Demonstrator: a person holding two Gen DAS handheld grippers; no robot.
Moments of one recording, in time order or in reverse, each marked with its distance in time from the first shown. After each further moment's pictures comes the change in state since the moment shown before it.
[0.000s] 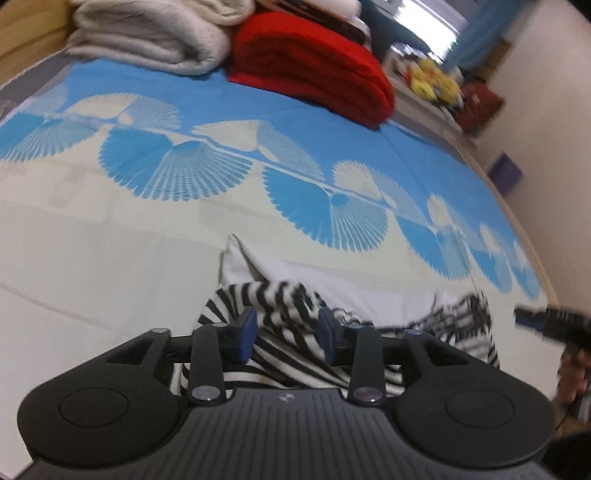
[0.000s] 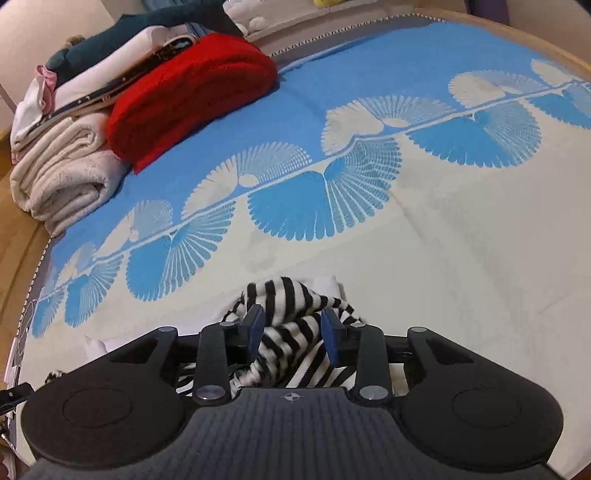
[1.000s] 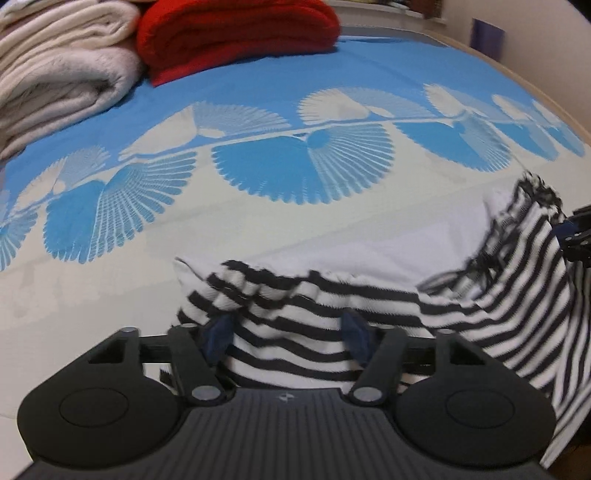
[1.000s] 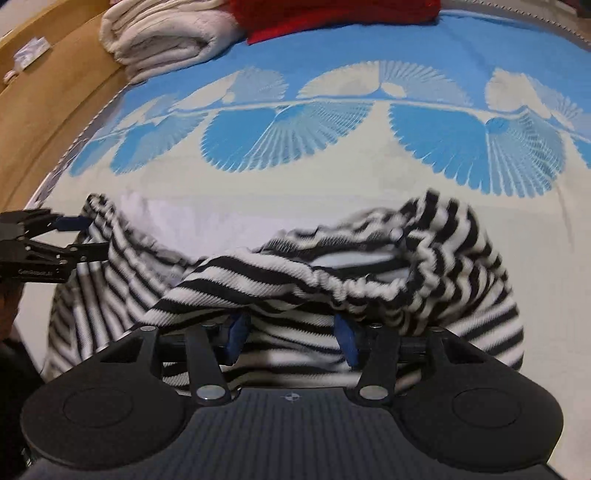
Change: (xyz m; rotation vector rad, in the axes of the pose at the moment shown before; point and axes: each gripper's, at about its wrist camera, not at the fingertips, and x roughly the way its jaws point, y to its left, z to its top) left arm 0.125 -0.062 -0.001 0.408 0.104 0.175; right arm 0.081 0.081 -0.037 -0.420 0.263 0.154
